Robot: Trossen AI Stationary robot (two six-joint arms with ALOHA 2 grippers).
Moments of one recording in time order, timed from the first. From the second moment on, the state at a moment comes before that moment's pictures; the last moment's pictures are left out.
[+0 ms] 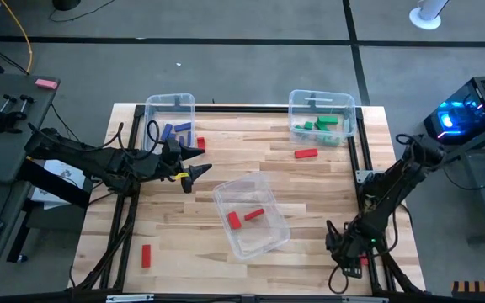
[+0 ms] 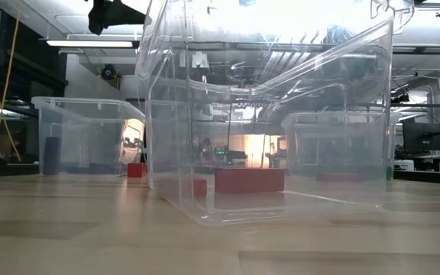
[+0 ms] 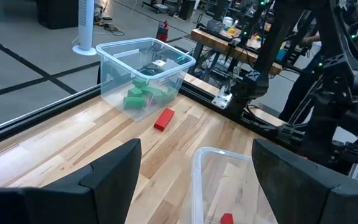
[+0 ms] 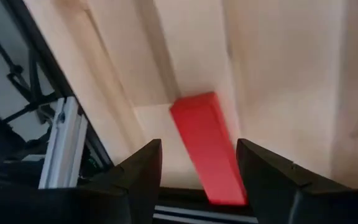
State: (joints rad) left arm -0.26 0.92 0.76 -0.12 -0.62 -0.47; right arm 0.93 1.44 0.74 -0.62 -0.35 1.19
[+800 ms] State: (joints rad) left arm -0.25 0.92 0.76 -0.12 -0.62 -0.47; right arm 0.98 1.82 1.00 -0.80 -0.32 1.03
